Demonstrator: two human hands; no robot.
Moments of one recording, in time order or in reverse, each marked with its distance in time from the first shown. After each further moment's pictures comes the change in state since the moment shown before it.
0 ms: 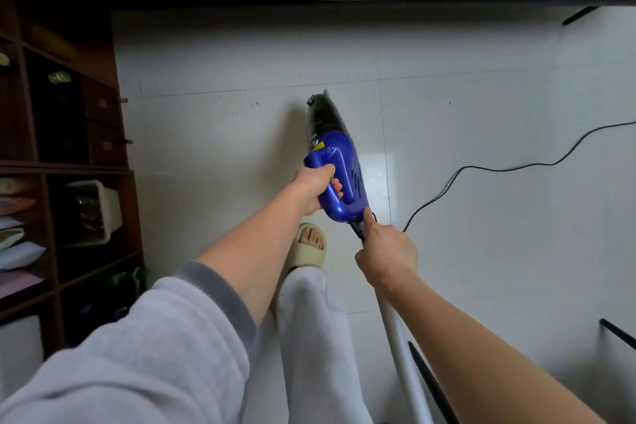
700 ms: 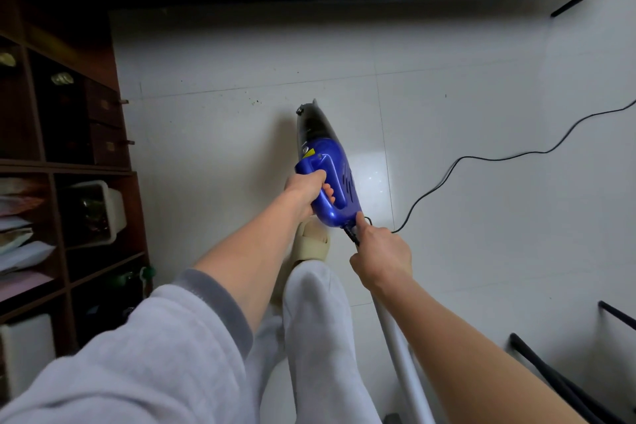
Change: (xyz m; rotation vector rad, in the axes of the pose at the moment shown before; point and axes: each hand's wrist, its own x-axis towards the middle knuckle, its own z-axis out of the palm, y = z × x) left_hand -0.009 -0.030 -0.031 -0.009 0.029 -0.003; right_hand -0.031 -0.020 0.022 0.015 -0.026 -0.004
